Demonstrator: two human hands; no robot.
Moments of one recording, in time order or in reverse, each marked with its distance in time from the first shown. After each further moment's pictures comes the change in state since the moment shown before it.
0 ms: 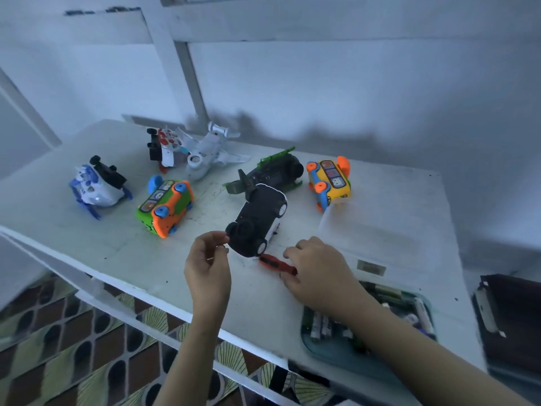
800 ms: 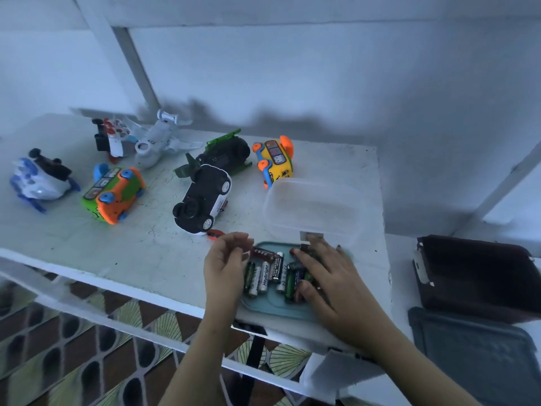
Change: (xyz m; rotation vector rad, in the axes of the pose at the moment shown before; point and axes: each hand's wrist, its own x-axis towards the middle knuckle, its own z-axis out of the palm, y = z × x) left_hand -0.099 0.005 0.056 -0.183 -0.300 -0.139; right_hand -0.143 0.066 0.010 0.293 0.091 0.104
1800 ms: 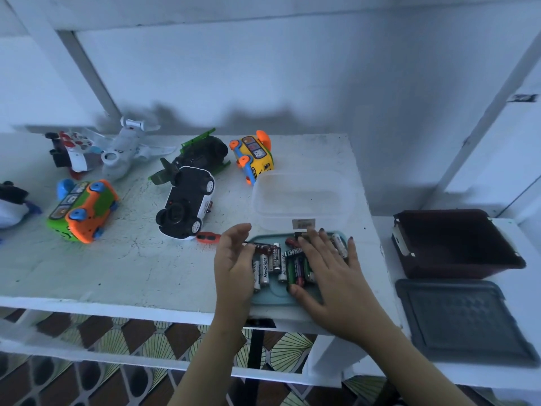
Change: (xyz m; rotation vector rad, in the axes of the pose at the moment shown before) left_hand -0.006 -0.003 0.002 -0.094 -0.214 0.060; right_hand -0.015 -0.027 0.018 -0.216 0.019 0.244
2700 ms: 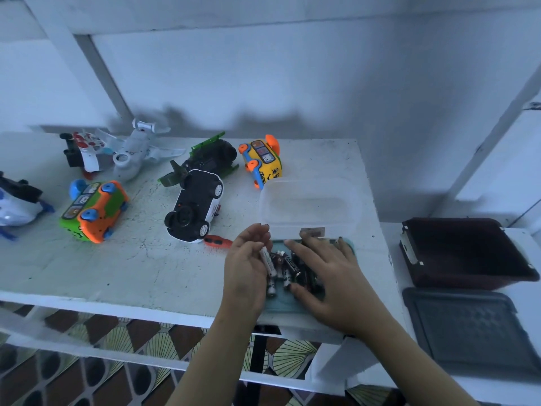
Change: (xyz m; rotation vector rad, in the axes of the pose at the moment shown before) left_hand 0.011 0.019 0.014 -0.515 0.015 -0.351; right_hand 0.018 0.001 -0.002 0.162 0.118 -0.151
